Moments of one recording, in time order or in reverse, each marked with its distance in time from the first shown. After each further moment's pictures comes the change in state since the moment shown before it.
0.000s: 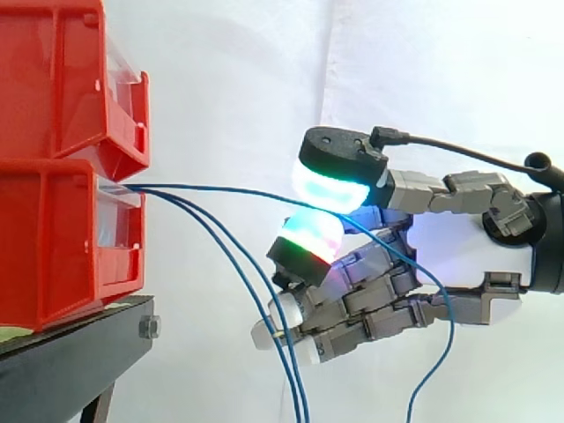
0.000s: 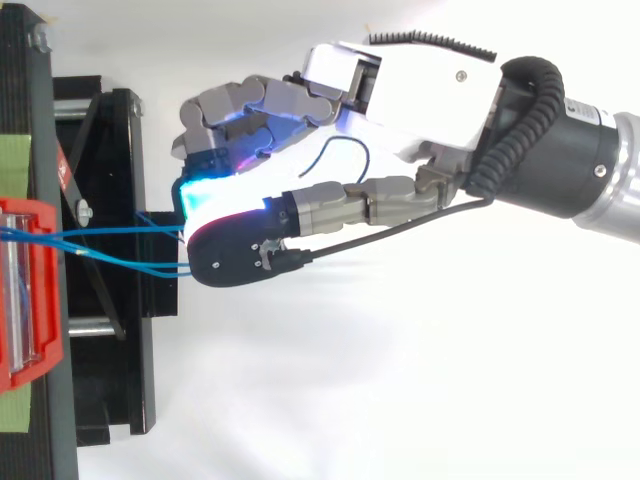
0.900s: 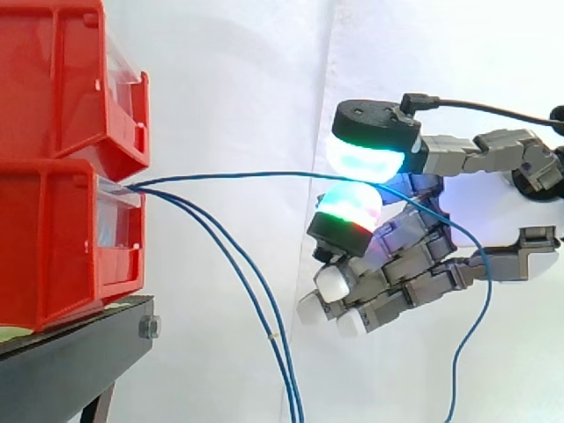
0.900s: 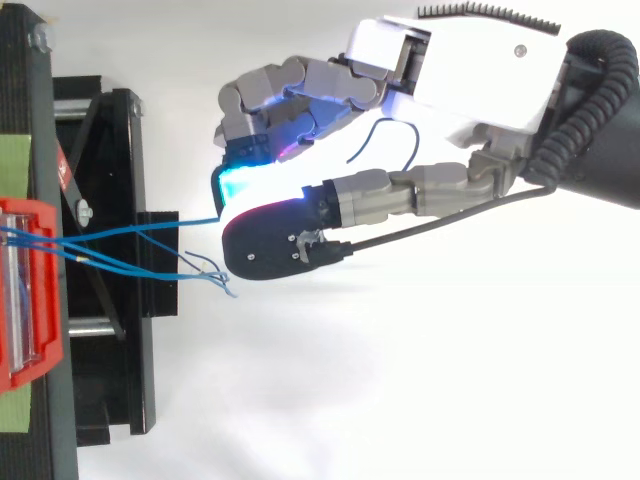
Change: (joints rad) arm 0.000 0.079 0.000 -0.178 0.011 0.004
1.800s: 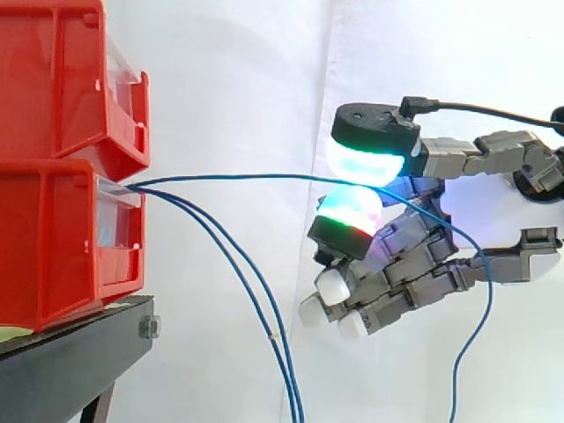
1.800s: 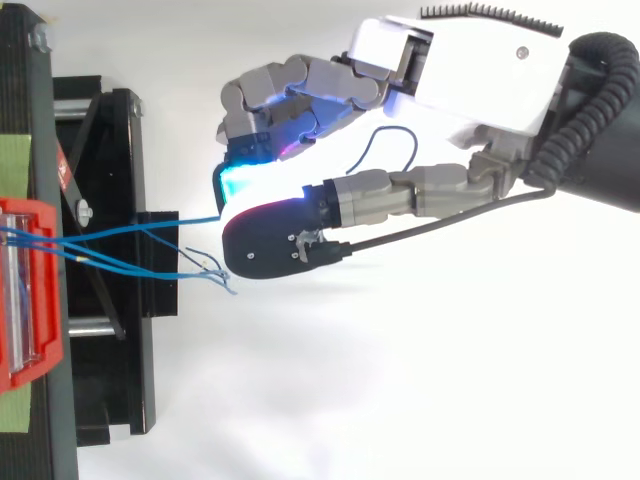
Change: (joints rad) arm 0.006 0.000 0.000 -0.002 0.015 -0.011
